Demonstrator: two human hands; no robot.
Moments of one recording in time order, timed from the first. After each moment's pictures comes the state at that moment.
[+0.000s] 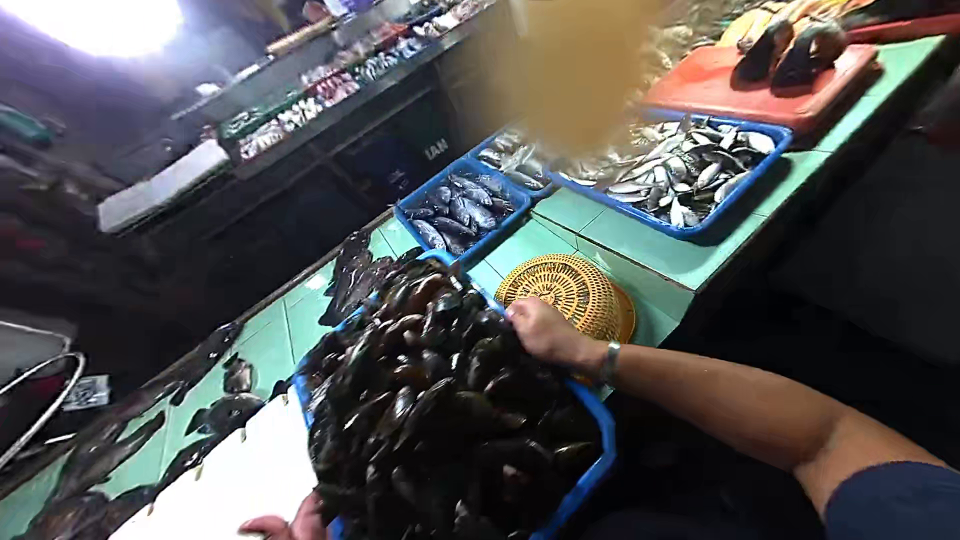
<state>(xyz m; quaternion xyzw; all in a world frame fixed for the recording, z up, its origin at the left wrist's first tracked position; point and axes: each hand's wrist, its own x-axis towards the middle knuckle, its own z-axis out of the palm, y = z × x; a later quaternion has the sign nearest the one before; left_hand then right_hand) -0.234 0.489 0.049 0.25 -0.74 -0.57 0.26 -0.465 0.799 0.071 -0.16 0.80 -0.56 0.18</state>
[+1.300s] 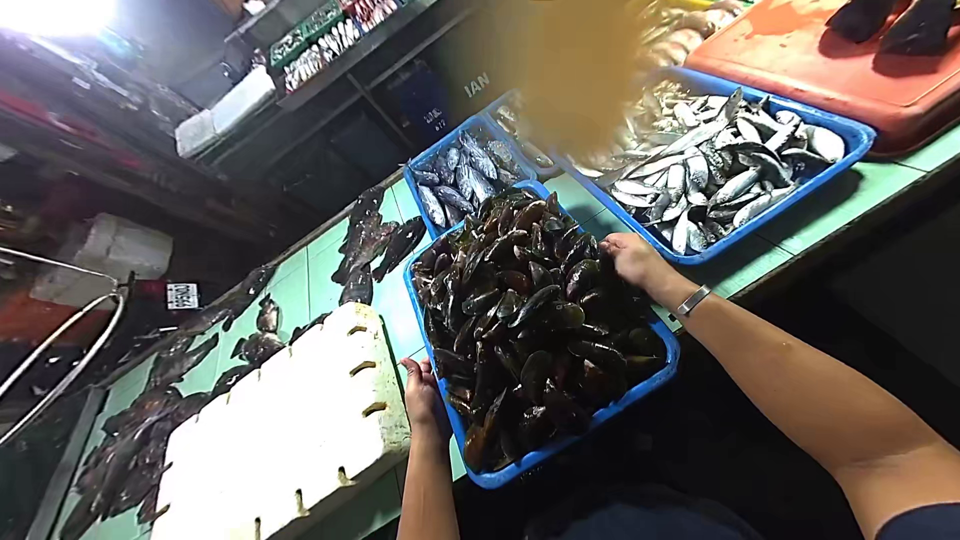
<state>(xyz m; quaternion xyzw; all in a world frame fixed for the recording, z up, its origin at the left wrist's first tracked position) -0.409 0.687 0.020 0.34 -0.58 -0.71 0.23 -0.630 0.987 0.016 -0.12 0.84 -0.49 0.17</state>
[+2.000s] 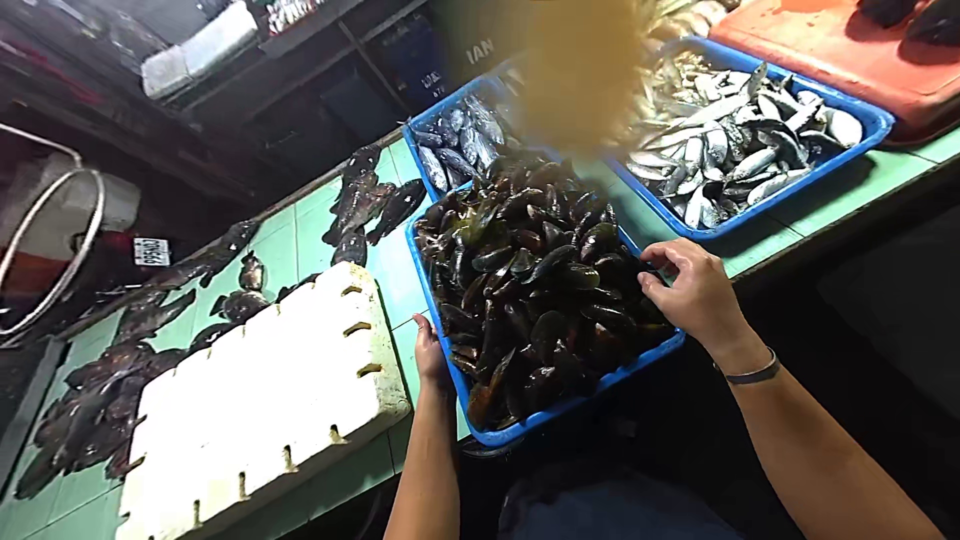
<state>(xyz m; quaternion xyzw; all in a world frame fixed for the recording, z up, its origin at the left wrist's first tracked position) -0.407 0.677 0.002 0.27 -0.54 -0.77 0.19 -0.516 1.029 0.027 -0.18 0.90 -0.39 -0.09</state>
